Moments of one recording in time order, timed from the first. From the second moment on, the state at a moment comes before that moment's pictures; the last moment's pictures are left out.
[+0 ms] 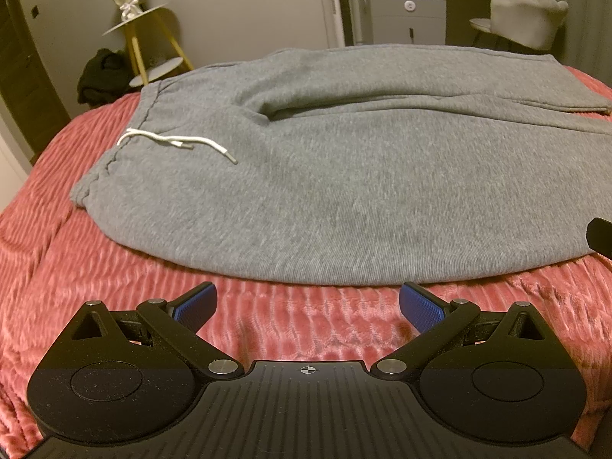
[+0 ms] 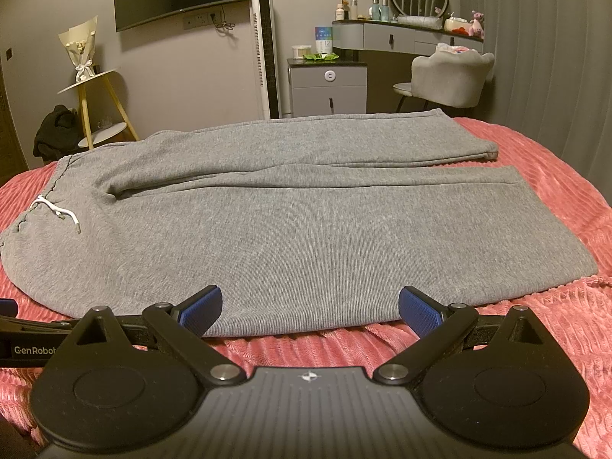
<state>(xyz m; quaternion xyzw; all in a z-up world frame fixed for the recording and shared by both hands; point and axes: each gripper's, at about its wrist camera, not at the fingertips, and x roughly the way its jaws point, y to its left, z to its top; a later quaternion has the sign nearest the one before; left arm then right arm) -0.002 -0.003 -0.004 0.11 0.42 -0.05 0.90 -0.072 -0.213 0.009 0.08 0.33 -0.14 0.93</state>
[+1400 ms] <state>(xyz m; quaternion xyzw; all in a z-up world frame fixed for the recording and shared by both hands) -0.003 -0.007 -0.004 0.12 0.42 -0.05 0.90 -0.073 -0.212 0.008 0.08 0.33 -0.13 0.93</state>
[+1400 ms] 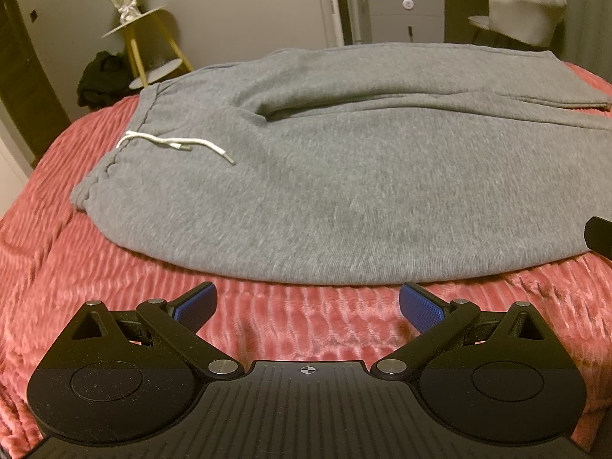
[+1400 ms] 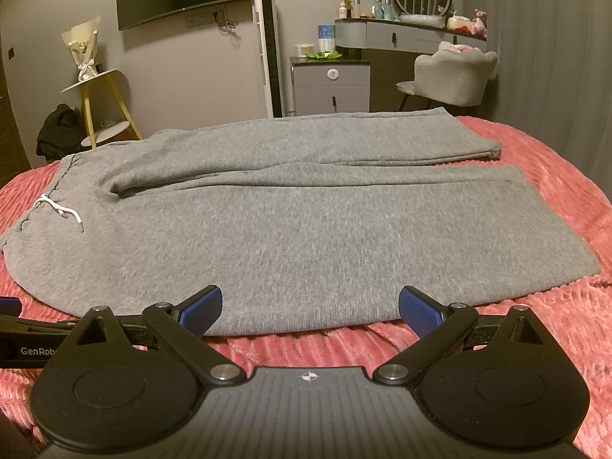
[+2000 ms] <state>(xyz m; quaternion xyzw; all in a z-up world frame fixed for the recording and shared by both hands) 0.000 -0.014 -0.005 0.13 0.42 -0.05 0.90 -0.064 -0.218 0.002 0.09 0.35 -0.12 0.92</state>
